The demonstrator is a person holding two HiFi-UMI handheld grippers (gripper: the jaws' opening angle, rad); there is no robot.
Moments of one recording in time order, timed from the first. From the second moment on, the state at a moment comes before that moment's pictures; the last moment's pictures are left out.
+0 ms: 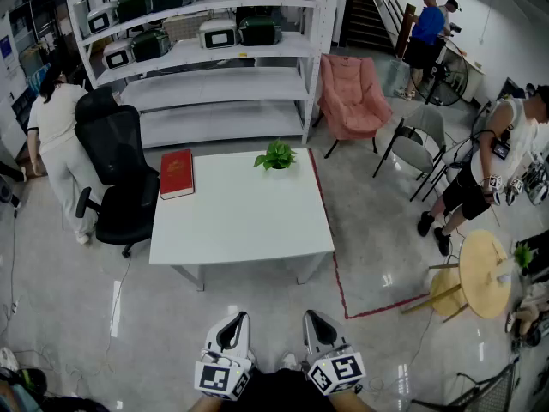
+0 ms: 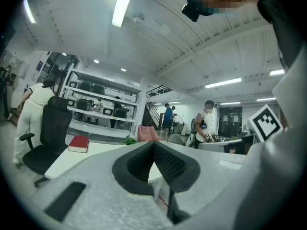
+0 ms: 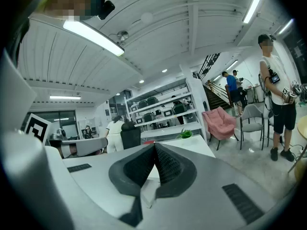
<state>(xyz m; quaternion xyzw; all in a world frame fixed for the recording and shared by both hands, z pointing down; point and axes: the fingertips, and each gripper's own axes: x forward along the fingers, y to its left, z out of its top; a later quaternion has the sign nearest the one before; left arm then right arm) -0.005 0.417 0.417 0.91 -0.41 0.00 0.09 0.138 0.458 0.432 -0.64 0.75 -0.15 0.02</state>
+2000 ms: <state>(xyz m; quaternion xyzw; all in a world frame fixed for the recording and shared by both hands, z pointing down) 0.049 0.335 0.439 0.89 -0.45 0.00 0.11 0.213 0.374 0.450 -0.61 0.78 -0.16 0.04</state>
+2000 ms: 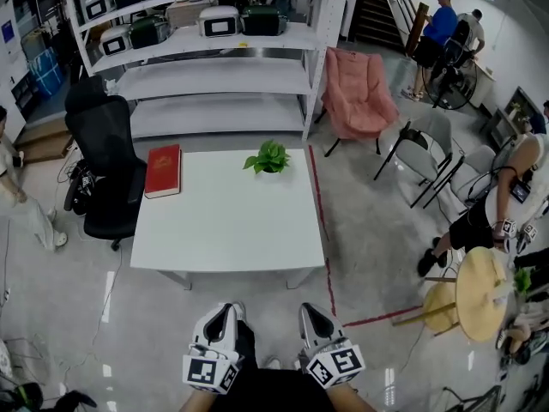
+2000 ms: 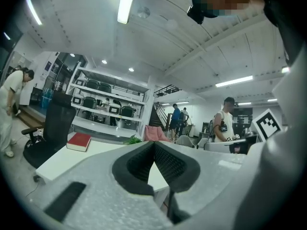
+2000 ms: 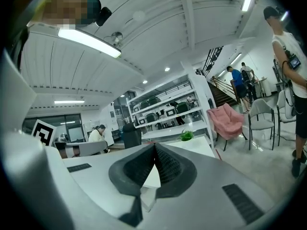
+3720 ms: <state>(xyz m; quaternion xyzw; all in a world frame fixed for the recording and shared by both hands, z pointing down) 0.020 0.003 0.445 0.91 -0.39 -0.01 0.15 0.165 0.019 0.479 -0.59 0.79 -0.17 -0.06</state>
